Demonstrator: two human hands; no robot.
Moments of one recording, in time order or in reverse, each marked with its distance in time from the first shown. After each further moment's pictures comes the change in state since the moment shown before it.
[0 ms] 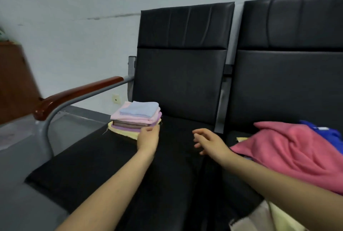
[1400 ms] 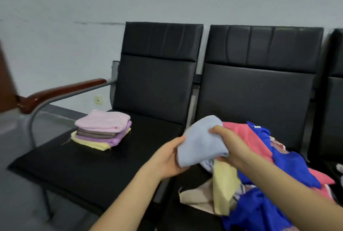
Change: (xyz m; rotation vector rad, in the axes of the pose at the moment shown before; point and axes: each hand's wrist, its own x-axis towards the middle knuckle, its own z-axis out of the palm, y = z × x) left_hand -0.183 0.028 0.053 -0.573 -0.889 -0.466; right_hand -0.150 -0.065 -0.129 0.322 0.110 0.173
